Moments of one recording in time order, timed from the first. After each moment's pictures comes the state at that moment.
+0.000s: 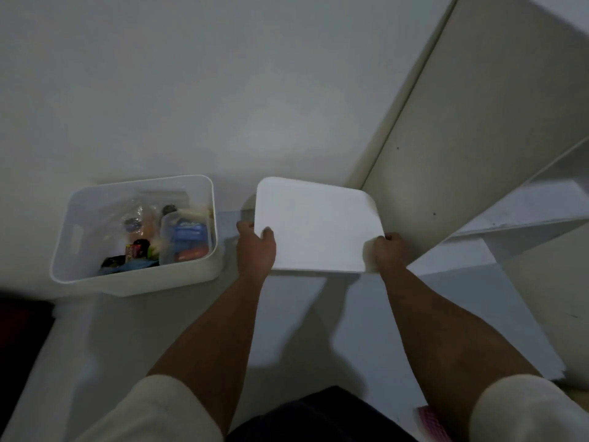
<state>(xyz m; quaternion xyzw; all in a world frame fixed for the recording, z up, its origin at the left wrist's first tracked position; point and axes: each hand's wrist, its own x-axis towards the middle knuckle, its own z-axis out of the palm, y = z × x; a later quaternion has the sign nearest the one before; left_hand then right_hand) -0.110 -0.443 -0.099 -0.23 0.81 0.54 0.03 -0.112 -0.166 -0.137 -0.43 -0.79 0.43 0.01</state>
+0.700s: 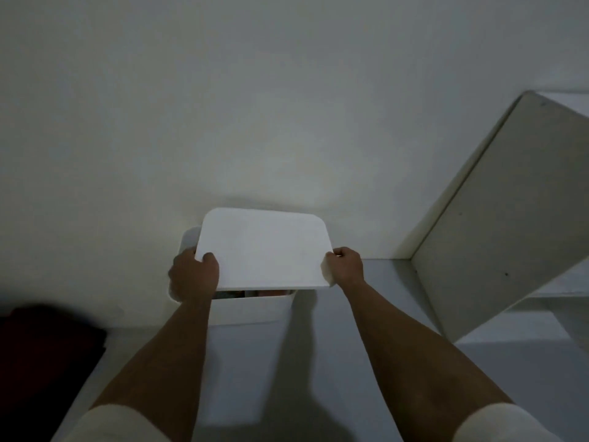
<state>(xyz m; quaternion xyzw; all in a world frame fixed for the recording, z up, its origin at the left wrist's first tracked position) -0.097 -0.716 -0.037 -0.35 0.83 0.41 -0.17 -0.149 -0.428 -0.065 -0.21 -0.84 0.50 -0.02</state>
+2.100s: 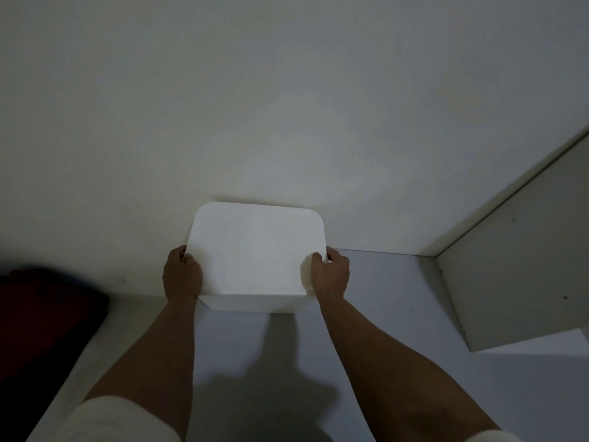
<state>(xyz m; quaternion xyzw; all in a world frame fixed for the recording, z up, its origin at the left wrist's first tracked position) -0.125 -0.814 -0.129 -0.38 0.77 0.49 -0.11 -0.154 -0.544 -0.117 -0.26 -0.80 0.54 0.04</state>
